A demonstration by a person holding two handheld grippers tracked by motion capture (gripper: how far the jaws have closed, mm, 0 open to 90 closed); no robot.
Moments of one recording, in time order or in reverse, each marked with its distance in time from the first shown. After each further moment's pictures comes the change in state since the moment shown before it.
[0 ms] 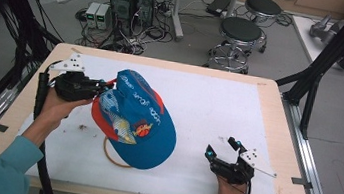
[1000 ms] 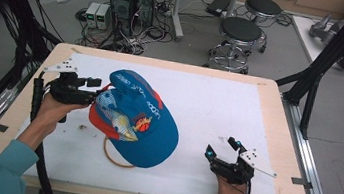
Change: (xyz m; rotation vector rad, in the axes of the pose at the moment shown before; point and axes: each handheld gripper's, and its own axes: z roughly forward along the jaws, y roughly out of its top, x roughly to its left) left arm 0.015 -0.023 -0.008 -0.045 0.050 -0.139; right arm 0.000 0.000 0.000 -0.001 -0.001 -0.006
